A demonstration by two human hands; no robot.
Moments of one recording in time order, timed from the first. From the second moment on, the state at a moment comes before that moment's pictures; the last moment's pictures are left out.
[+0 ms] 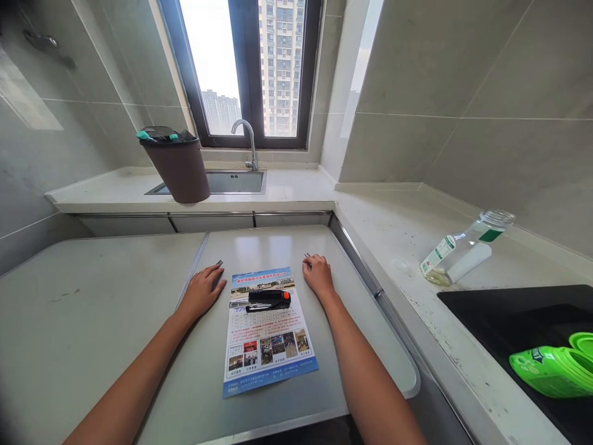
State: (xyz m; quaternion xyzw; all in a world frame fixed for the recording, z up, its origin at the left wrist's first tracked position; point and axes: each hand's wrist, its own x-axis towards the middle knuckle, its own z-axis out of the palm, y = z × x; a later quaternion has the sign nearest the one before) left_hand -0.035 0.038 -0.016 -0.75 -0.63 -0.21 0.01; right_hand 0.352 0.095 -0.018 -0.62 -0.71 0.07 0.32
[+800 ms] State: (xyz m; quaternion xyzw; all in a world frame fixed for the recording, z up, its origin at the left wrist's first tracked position) left_hand -0.040 0.041 -0.026 -0.72 -0.63 -0.28 -0.05; right_hand 0.312 0.040 0.035 -0.31 -0.82 0.23 0.43
